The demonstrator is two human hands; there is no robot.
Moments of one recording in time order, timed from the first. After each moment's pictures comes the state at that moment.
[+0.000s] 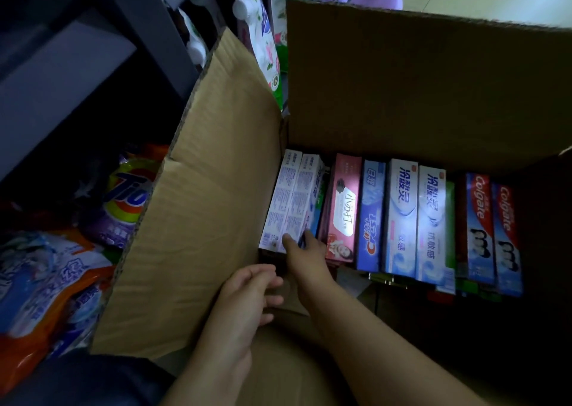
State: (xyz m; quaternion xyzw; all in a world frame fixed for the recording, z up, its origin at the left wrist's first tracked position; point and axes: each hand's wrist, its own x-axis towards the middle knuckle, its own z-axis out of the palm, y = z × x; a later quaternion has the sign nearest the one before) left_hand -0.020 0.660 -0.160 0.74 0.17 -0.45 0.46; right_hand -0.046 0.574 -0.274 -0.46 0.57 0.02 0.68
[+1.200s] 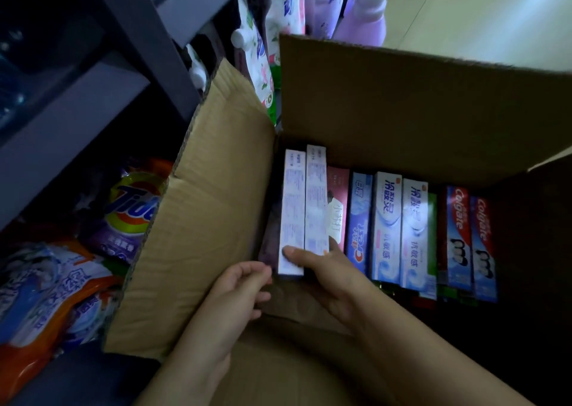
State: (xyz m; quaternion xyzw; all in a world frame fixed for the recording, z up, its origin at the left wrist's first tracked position) left_hand -0.007 0.664 -0.144 0.74 0.09 -0.48 0.47; right_hand -0.081 0.540 -0.209 -0.31 0.48 0.00 0.82
